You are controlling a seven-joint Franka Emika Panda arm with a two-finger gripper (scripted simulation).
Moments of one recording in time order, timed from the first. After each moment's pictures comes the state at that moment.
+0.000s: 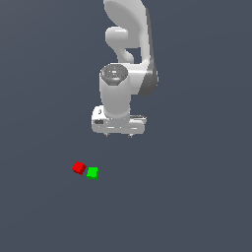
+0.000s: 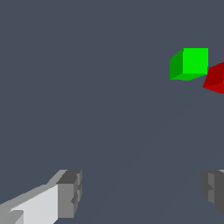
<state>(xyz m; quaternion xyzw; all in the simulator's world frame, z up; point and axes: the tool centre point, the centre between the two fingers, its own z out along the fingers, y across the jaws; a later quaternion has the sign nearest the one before) -0.007 -0.030 0.155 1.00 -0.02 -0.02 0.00</state>
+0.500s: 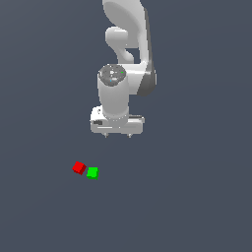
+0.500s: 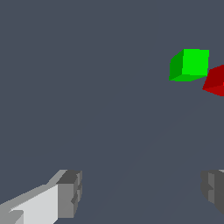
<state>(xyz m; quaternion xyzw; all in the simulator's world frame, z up) -0.008 -0.035 0.153 1.00 -0.01 -0.02 0.00</state>
